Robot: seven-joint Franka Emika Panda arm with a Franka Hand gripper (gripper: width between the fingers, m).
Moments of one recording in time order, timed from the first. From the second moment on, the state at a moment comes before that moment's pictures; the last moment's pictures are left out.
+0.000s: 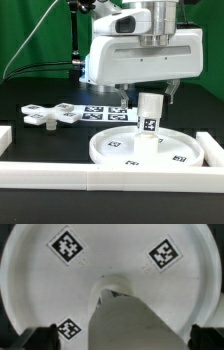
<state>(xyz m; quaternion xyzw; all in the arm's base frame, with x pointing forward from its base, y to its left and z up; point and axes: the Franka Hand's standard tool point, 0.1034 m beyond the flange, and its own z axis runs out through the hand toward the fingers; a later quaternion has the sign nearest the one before) 0.543 0.038 0.083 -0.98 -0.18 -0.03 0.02</state>
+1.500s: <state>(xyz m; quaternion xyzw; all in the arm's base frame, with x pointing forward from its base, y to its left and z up) 0.545 0.041 0.082 -0.95 0.31 -0.03 0.07</state>
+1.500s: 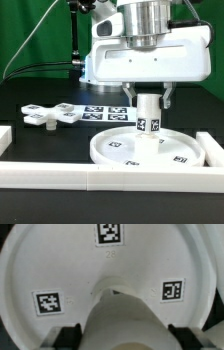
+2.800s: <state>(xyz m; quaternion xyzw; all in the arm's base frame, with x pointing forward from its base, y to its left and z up) 0.543 0.048 0.081 -0.77 0.62 0.02 0.12</state>
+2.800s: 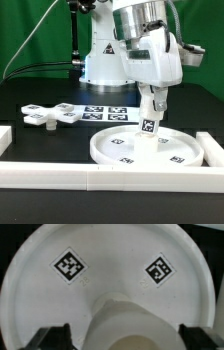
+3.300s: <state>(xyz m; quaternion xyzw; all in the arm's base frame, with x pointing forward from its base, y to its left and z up) 0.547 0.047 0.081 -0.90 0.43 -0.01 0.11</state>
